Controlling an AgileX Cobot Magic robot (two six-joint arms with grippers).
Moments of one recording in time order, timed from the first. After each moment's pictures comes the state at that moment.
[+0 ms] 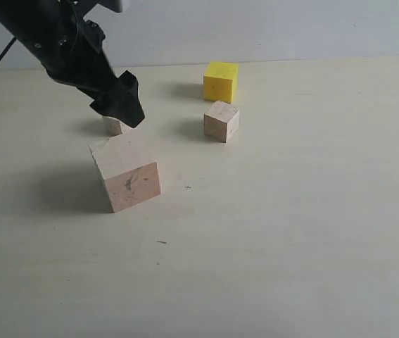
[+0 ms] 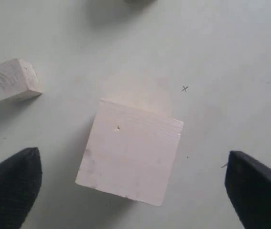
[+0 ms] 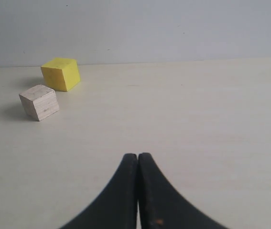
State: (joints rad) left arm -0.44 1.79 -1.45 -0.24 0.97 0.54; right arm 0.12 0.01 0.00 -0.05 0.35 0.09
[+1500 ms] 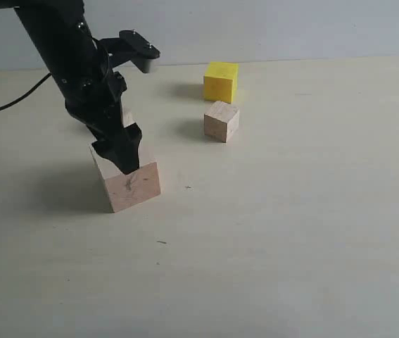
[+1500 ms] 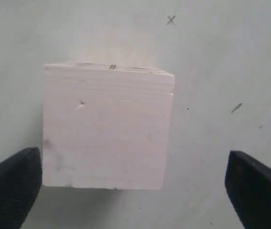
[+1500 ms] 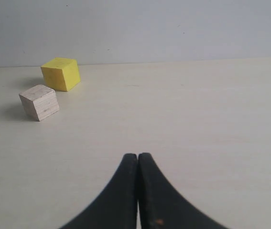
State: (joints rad) left arm -0.49 1.95 -1.52 -0.15 1.13 0.65; right arm 0.12 0.01 0.00 -0.05 0.35 0.09
